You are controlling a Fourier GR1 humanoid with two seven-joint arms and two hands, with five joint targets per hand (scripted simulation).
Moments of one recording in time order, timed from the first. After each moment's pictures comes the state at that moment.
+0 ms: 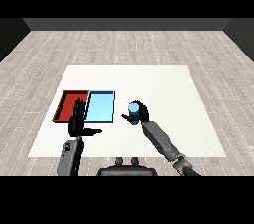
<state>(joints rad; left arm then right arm) 0.02 0.03 0.03 -1.57 0.14 -0.09 -0.46 -0.51 -0.01 0.43 -0.83 -0.45 -0.36 -0.45</state>
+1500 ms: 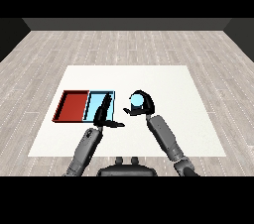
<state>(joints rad) -0.23 0.00 -0.25 -1.34 0.14 0.11 -0.34 -0.48 -0.02 0.27 -1.20 -0.20 -0.21 -0.30</state>
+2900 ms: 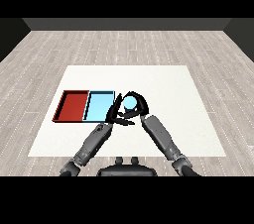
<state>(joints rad) -0.42 0.00 -0.43 -1.04 0.32 0.25 -0.40 -0.52 0.00 0.36 -1.21 -0.20 -0.22 -0.32</state>
